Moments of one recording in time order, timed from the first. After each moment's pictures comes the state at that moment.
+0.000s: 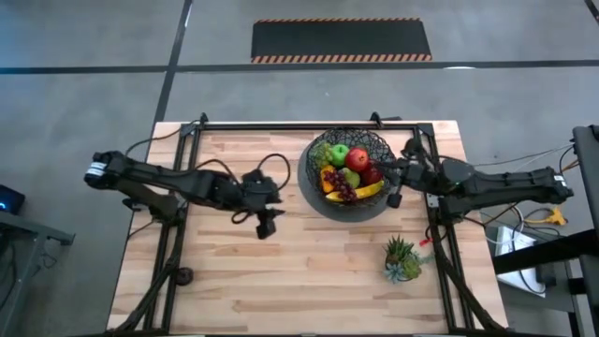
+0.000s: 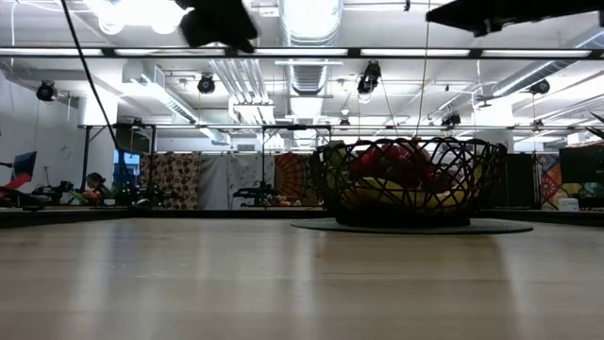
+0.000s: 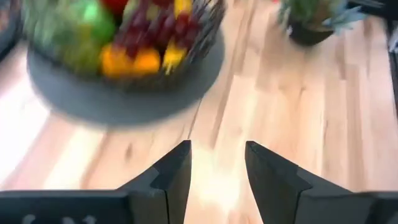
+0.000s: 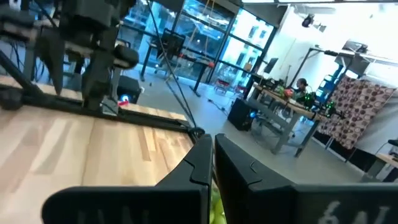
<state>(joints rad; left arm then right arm) -0.18 1.35 1.22 -0.62 -0.27 -0.38 0.02 0.70 0.47 0.18 0.33 -0.40</state>
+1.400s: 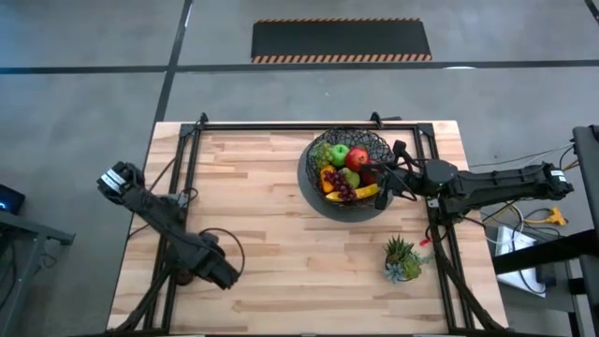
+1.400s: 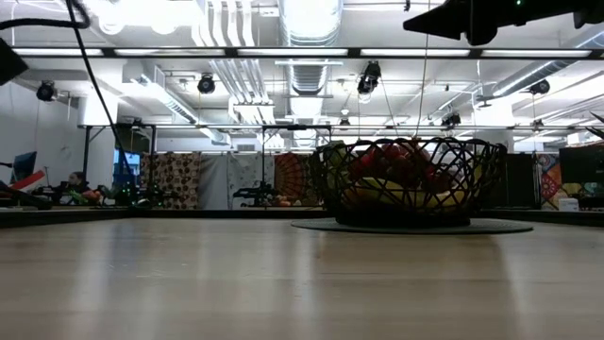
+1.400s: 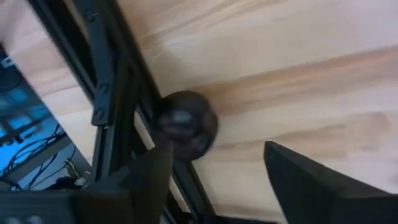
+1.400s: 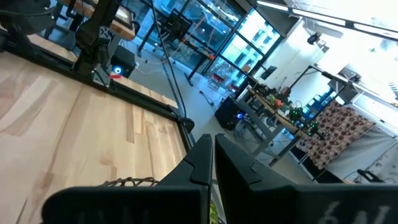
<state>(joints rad) -0.70 1.54 1.06 -1.24 0.34 -1.91 0.01 0.79 0.51 0.27 0.33 -0.62</state>
